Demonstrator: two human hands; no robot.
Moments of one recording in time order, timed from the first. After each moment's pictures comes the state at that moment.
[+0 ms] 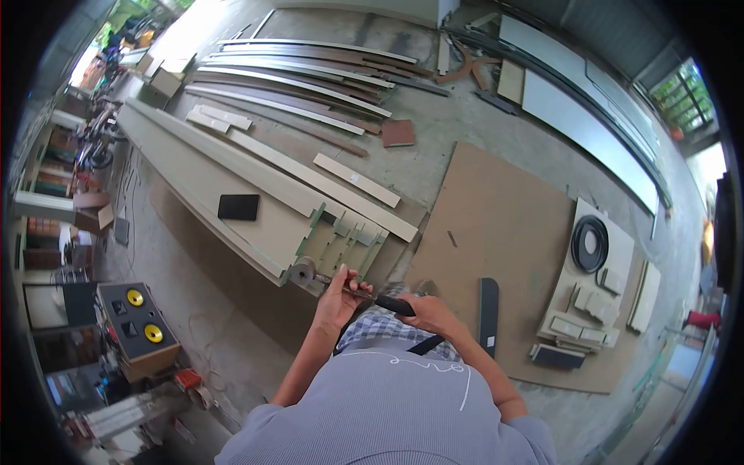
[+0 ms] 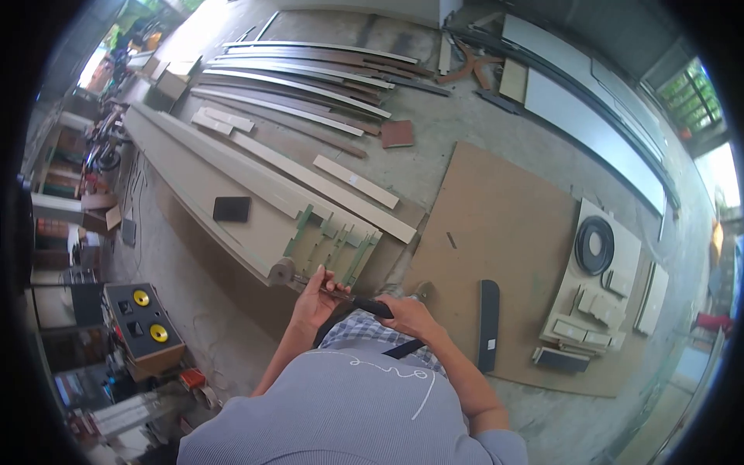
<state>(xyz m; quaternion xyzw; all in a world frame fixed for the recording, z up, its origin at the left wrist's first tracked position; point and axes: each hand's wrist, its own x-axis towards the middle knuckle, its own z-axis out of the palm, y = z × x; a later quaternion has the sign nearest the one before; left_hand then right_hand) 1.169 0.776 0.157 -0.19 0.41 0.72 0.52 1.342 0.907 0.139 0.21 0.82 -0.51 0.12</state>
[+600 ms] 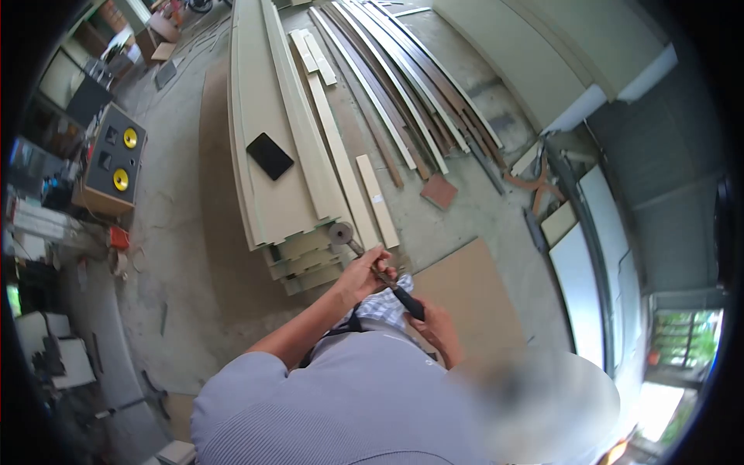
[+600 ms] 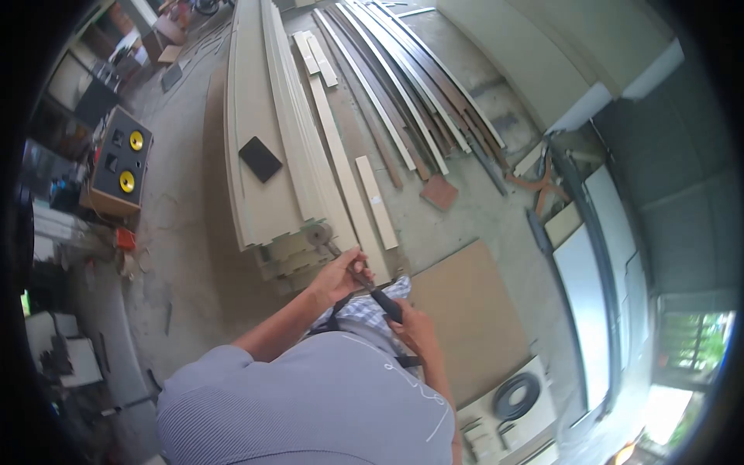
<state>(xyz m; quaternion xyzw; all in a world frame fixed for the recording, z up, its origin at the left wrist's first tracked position) 1.123 0.918 0.126 -0.21 0.32 0.82 0.42 1.261 1.083 0.136 0.12 0.90 -0.39 0.17</state>
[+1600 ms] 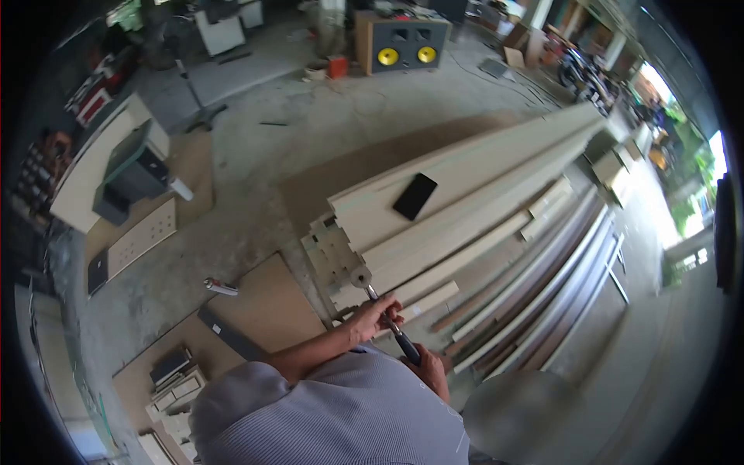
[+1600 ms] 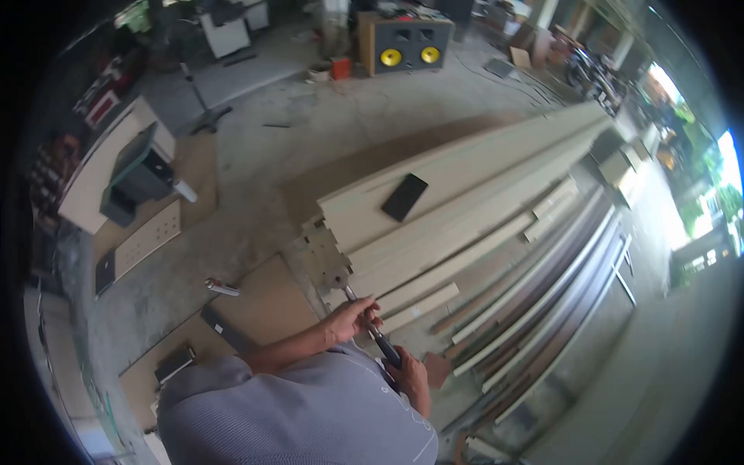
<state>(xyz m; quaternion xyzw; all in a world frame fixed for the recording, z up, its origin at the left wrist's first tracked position) 1.018 1.055 0.151 -0.35 0.23 0.90 -0.16 0.902 1.225 0.163 -0.42 0.79 -0.21 0.39</state>
